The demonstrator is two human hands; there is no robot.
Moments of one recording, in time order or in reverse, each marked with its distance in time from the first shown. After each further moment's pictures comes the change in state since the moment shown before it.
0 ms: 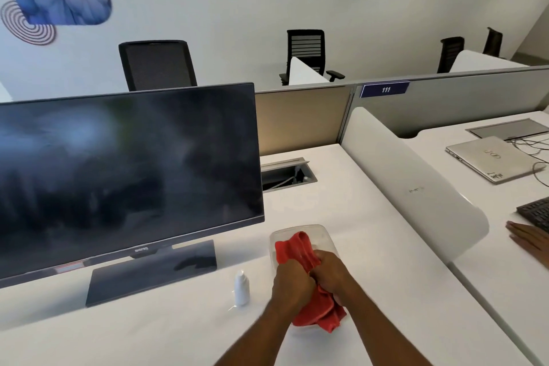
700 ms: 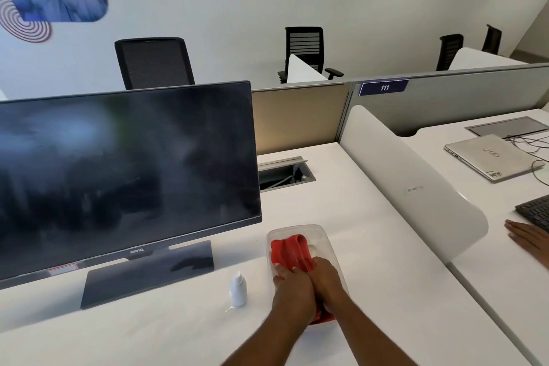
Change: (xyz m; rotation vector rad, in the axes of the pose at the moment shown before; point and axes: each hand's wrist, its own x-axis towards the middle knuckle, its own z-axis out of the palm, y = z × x) left_hand 0.014 -0.023 0.040 0.137 0.064 0.025; right_hand 0.014 0.022 0.030 -0.016 0.049 0.056
